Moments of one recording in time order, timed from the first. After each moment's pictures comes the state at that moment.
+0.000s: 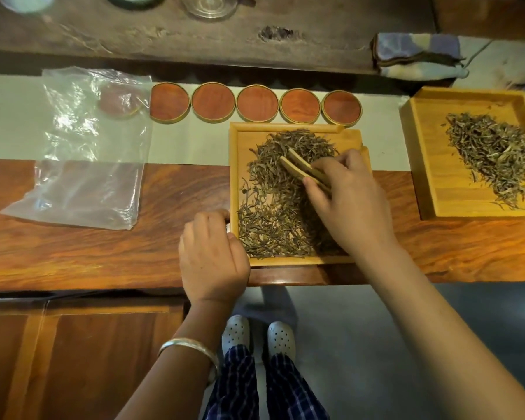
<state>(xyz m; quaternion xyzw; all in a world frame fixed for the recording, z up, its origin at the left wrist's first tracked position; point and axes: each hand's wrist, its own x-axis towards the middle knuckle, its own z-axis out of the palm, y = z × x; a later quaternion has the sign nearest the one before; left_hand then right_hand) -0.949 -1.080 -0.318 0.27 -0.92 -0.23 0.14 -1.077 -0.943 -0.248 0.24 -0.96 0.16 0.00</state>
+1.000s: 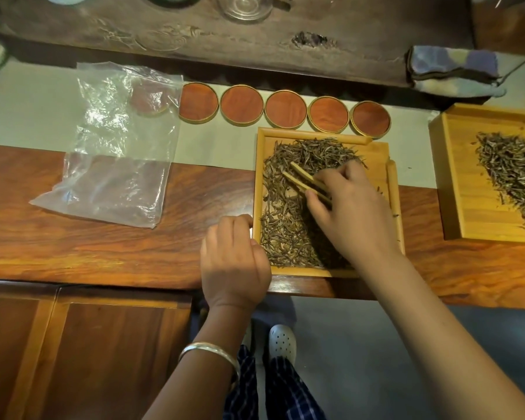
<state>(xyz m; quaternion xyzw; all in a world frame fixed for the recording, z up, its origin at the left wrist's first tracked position) -0.948 -1.080 -0.317 0.26 -0.94 -0.19 0.16 -1.075 -0.971 -0.253 0.27 -0.96 0.12 -0.01</state>
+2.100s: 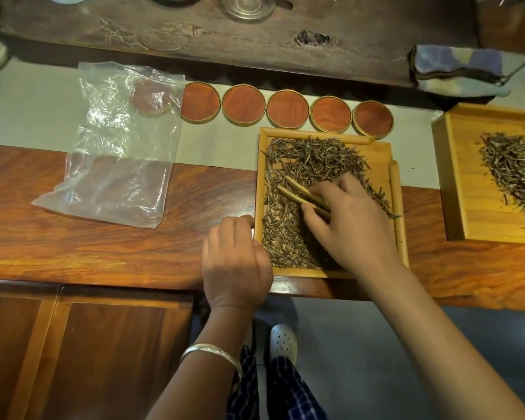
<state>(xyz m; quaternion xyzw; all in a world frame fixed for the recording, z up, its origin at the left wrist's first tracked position) -0.947 -1.081 -0.317 0.25 -0.93 -0.19 0.16 -1.064 -0.967 -0.256 0.29 -0.94 0.14 -0.04</state>
